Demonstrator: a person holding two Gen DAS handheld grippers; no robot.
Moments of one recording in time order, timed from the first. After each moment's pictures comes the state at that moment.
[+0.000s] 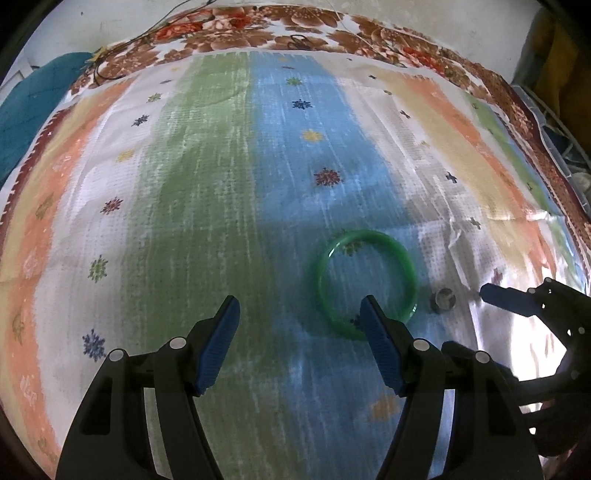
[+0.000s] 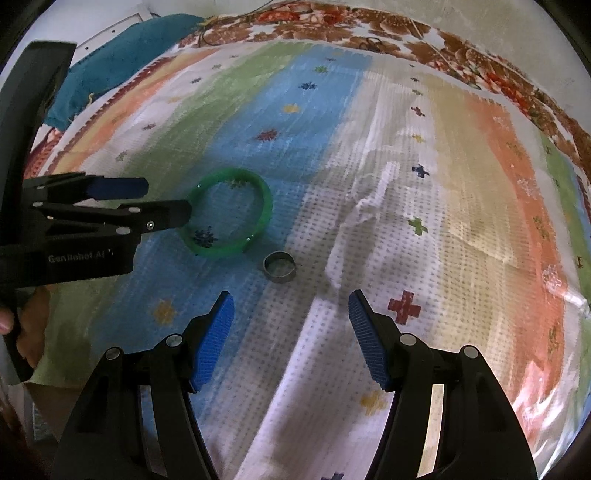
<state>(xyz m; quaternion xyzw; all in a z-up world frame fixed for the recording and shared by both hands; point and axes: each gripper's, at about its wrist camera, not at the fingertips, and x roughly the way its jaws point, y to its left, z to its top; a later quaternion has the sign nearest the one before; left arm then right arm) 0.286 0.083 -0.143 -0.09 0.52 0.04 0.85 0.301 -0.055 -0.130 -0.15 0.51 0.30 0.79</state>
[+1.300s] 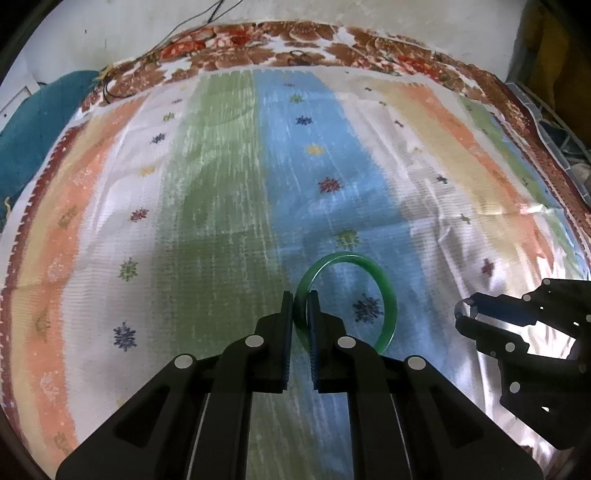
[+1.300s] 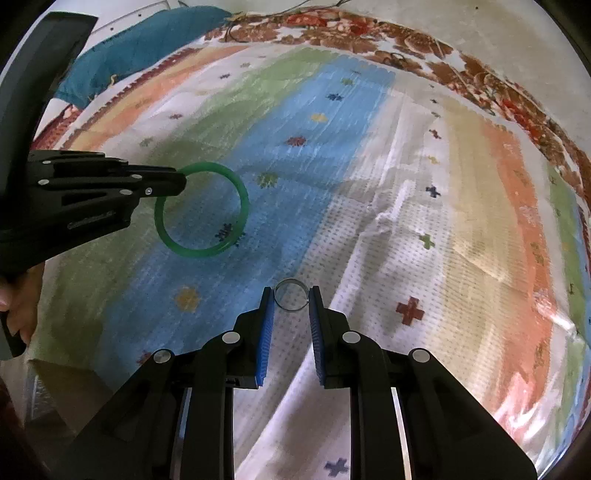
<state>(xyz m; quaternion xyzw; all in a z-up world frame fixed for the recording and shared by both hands) 0.263 0.082 -0.116 -0.06 0.50 0.05 0.86 0.279 -0.050 -0.105 -0.19 0.49 0.33 0.79</state>
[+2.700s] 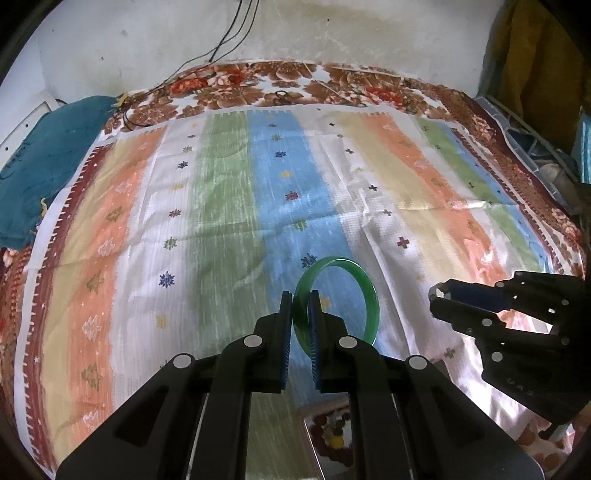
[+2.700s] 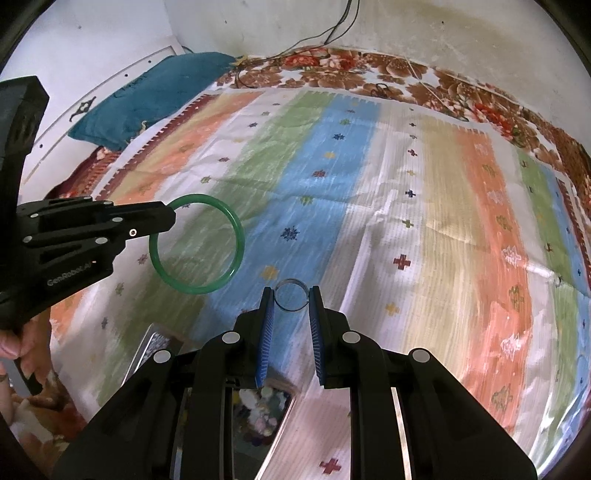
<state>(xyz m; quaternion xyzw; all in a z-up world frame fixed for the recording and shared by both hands) 0.161 0.041 -0.029 -0.06 0.46 0.04 0.89 0.204 -0.091 -0.027 -0.11 0.47 0.34 0.81</state>
